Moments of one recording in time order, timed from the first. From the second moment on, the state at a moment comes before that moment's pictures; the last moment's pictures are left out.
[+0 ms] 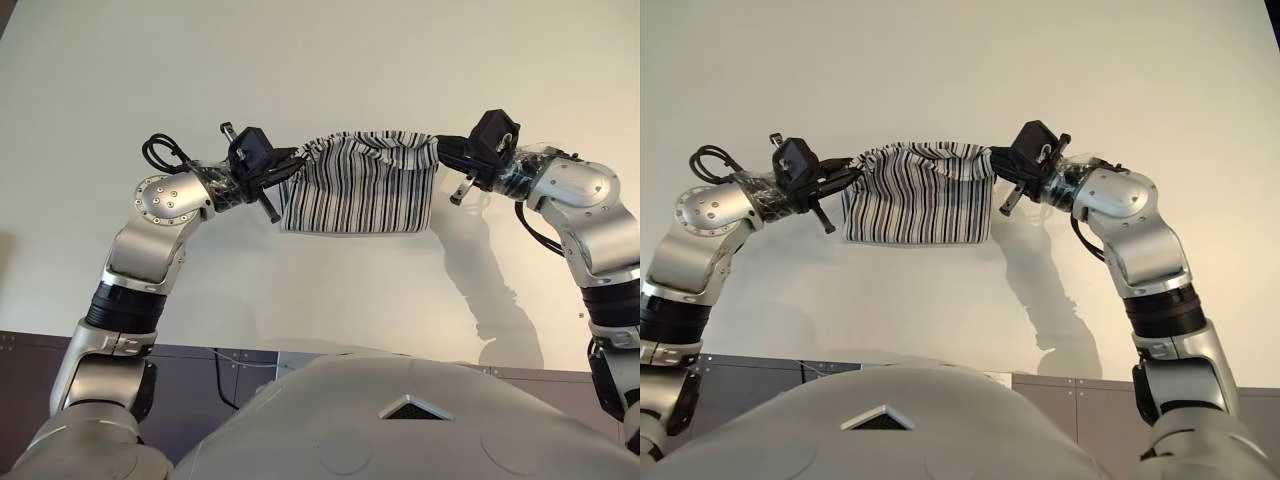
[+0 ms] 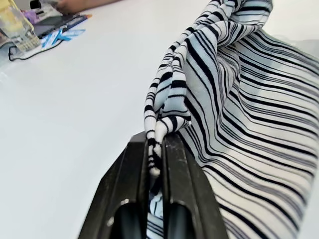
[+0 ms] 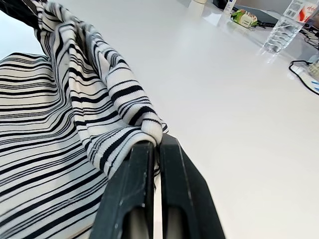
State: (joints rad) left arm -0.11 0.67 -0.24 -0.05 -0.25 0.16 -0.70; right arm -0.22 -0.62 0.30 -0.10 0.23 0.27 0.67
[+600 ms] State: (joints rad) left arm -0.01 0.72 -0.06 -0.14 -0.32 0.27 -0.82; right arm -0.26 -0.53 0.28 -0.05 0.18 0.26 0.78
